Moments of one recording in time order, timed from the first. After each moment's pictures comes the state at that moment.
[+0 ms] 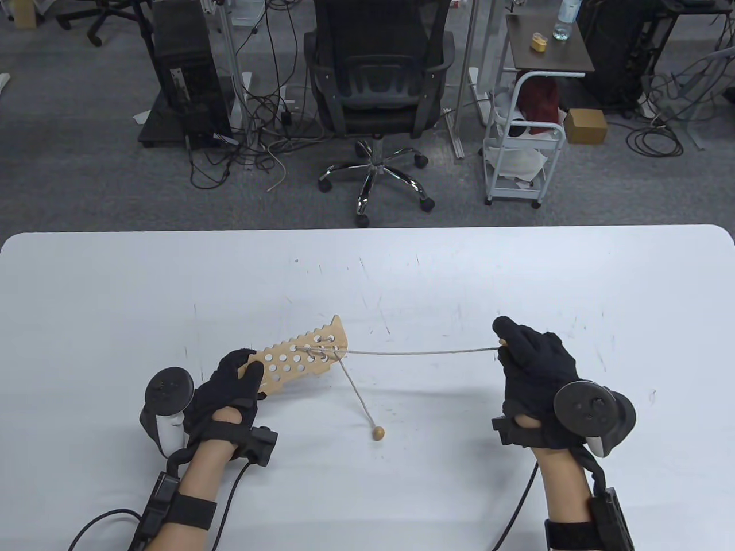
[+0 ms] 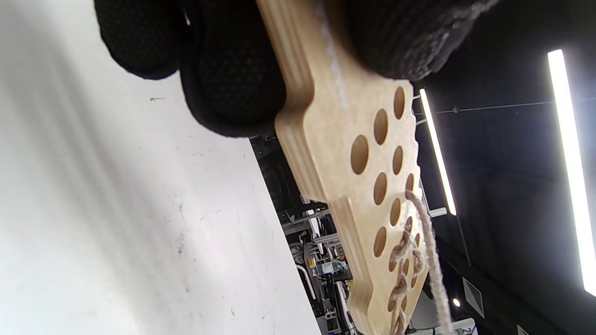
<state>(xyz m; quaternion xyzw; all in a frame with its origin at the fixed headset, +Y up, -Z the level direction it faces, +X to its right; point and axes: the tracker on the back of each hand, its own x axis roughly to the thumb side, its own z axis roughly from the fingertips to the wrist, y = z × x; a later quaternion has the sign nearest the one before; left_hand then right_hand) -0.288 -0.751 -0.348 0.03 0.07 0.58 0.81 0.225 -0.653 -0.313 0.08 -0.33 0.87 0.35</state>
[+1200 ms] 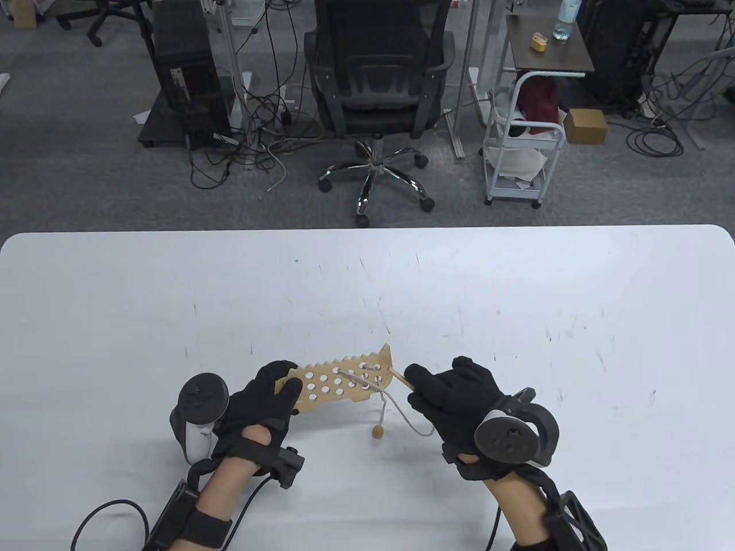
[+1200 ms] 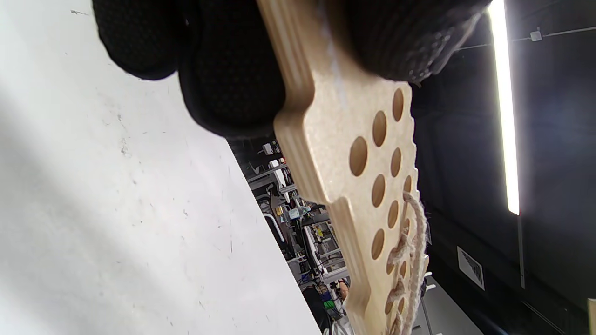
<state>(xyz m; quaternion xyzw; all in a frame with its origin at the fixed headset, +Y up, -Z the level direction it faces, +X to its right) -0.235 -0.735 -0.330 0.00 -0.04 0.56 0.83 0.127 -0.657 -0.288 0.28 -0.29 0.87 0.28</state>
